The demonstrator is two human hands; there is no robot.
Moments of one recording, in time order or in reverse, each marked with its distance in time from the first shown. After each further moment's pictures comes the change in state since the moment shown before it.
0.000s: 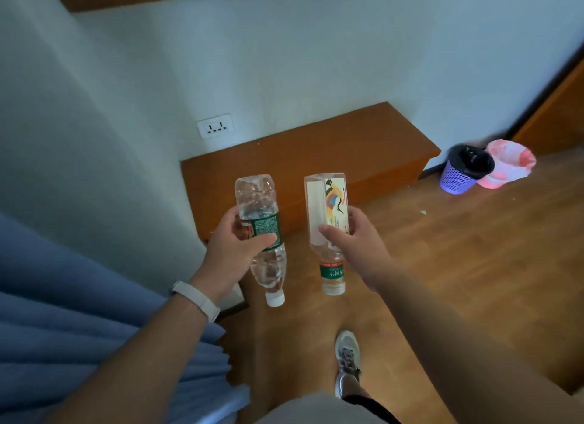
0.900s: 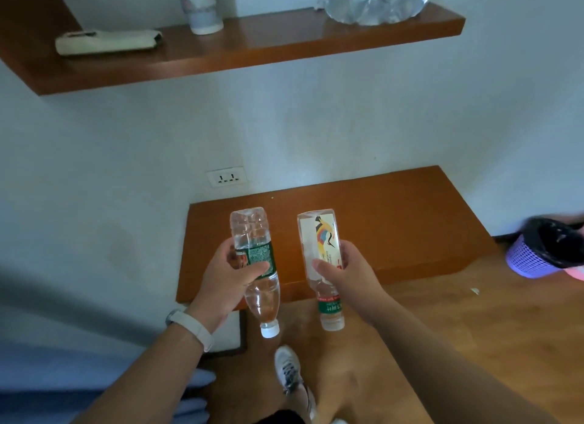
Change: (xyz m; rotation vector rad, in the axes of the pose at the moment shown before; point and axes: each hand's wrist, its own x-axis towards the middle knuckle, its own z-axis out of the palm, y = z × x) left_hand 0.172 0.042 0.076 -0.016 0.255 -0.157; right_hand 0.226 -0.045 -0.074 -0.151 -0.289 0.070
